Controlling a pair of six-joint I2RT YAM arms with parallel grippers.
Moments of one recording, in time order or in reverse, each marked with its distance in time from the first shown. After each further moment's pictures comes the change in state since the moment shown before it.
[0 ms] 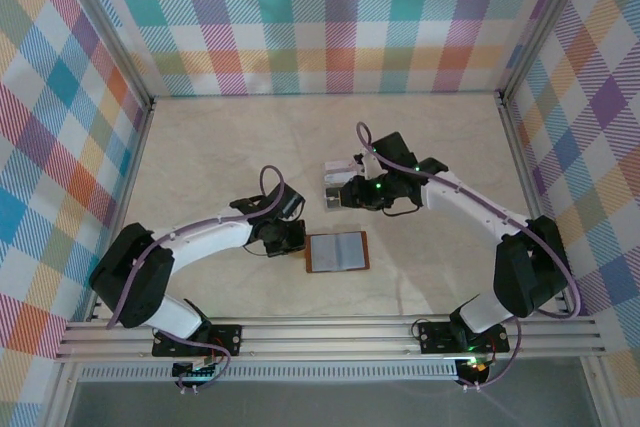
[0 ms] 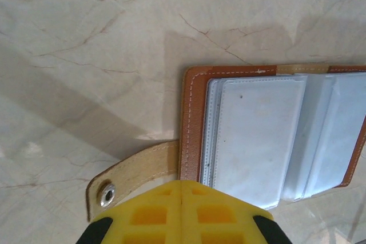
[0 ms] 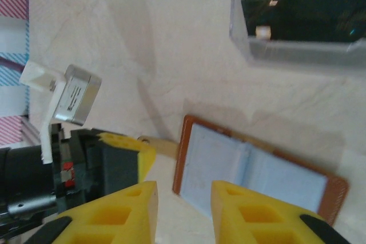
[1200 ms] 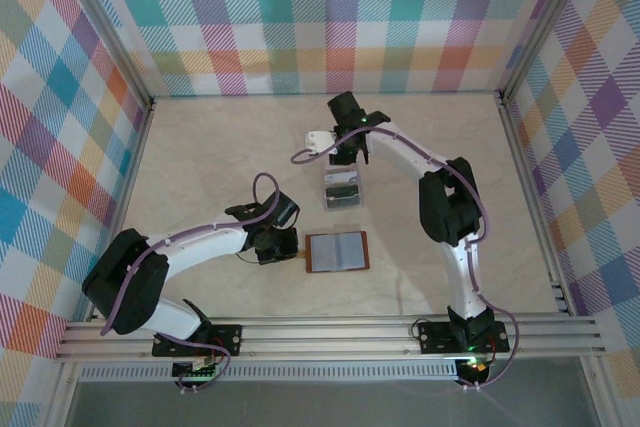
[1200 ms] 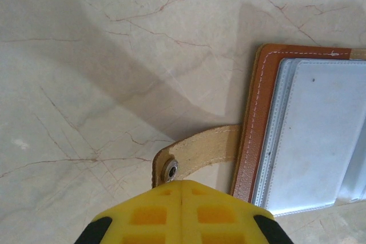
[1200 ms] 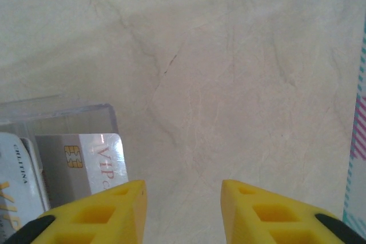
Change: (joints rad) left arm 0.000 -0.055 -0.076 -0.035 -0.061 -0.008; right arm 0.000 0.645 0.751 -0.112 0.480 -1.626
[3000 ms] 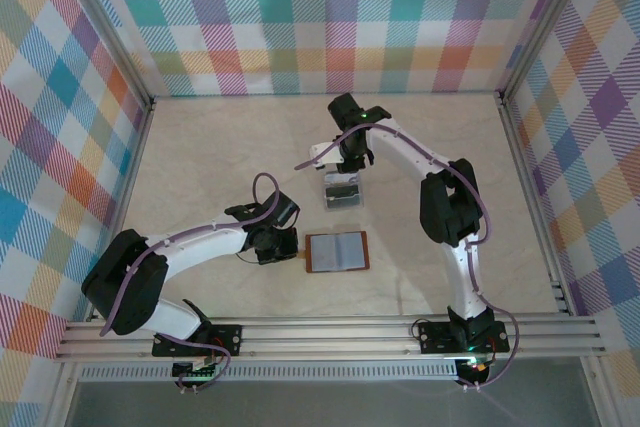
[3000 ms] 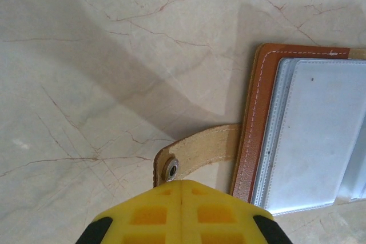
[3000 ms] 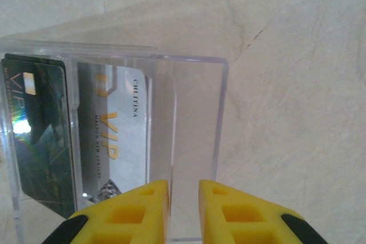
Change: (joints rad) left arm -0.002 -0.008 0.000 -0.005 -0.003 0.000; right arm 0.008 0.005 0.060 -0.253 0.003 -0.164
